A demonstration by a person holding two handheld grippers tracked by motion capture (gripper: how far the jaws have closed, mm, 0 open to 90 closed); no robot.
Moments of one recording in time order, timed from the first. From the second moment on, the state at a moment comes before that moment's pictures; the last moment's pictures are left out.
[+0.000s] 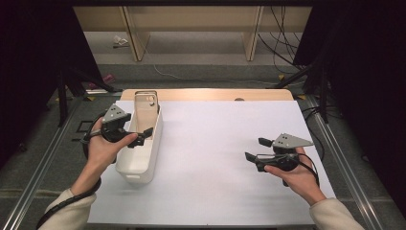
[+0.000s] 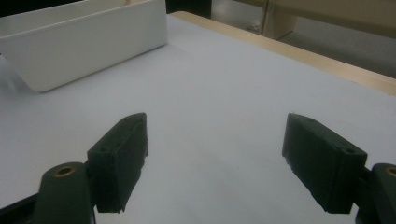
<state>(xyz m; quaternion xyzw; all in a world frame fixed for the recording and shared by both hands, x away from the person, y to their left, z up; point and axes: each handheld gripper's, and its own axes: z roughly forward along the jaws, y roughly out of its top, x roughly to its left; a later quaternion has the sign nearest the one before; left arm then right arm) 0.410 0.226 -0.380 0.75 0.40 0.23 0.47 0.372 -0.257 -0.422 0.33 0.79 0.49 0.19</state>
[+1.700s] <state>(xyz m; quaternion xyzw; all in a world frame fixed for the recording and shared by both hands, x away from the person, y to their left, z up) 0.348 0.205 -0.421 0.77 0.34 0.24 0.48 0.366 -0.251 -0.424 0.31 0.80 0.48 0.19</state>
